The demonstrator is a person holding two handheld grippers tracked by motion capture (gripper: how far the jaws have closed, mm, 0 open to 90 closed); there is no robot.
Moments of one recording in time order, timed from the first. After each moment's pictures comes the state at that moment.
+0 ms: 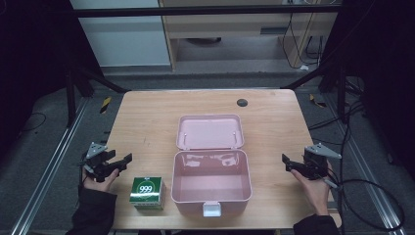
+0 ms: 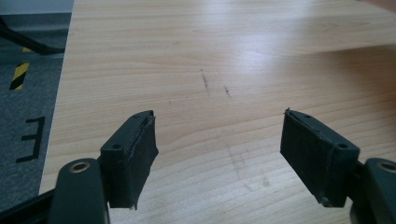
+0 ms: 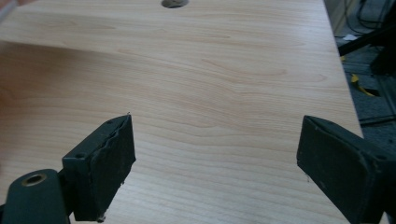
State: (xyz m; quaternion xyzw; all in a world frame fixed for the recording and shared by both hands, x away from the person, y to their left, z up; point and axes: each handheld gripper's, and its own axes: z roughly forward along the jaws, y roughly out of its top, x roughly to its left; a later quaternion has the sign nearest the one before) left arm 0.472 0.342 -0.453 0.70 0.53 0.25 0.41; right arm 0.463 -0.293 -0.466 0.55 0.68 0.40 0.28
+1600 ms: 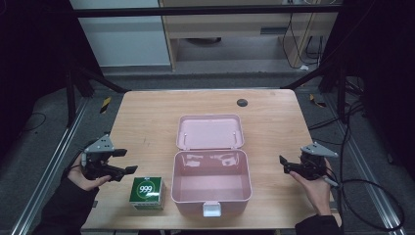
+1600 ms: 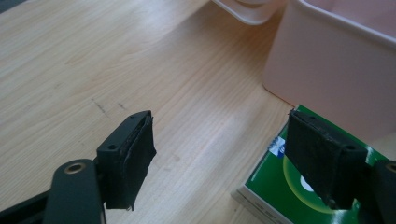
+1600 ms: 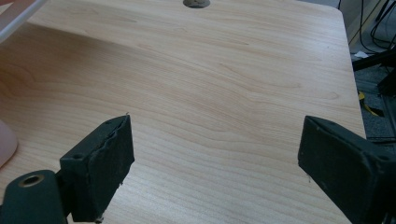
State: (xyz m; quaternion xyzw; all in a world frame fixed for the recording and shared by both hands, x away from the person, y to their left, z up) left arm 0.459 0.320 -0.379 0.88 0.29 0.13 0.36; right arm 0.462 -0.286 -0.459 0.50 0.72 0.38 0.29
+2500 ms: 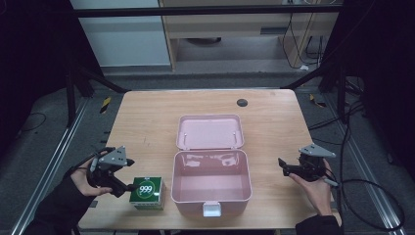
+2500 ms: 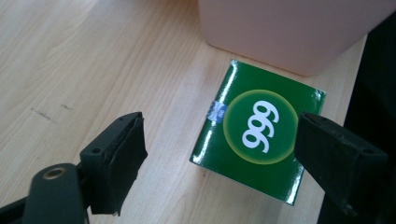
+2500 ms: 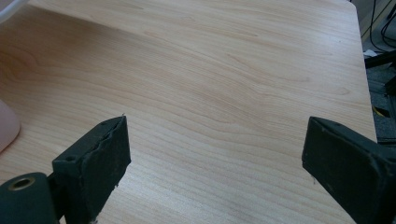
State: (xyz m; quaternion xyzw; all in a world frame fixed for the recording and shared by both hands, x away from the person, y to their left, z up) left arm 0.446 0.292 -0.374 0.95 0.16 0.08 0.27; right arm 0.461 -0.286 -0.462 0.49 0.73 0.38 0.28
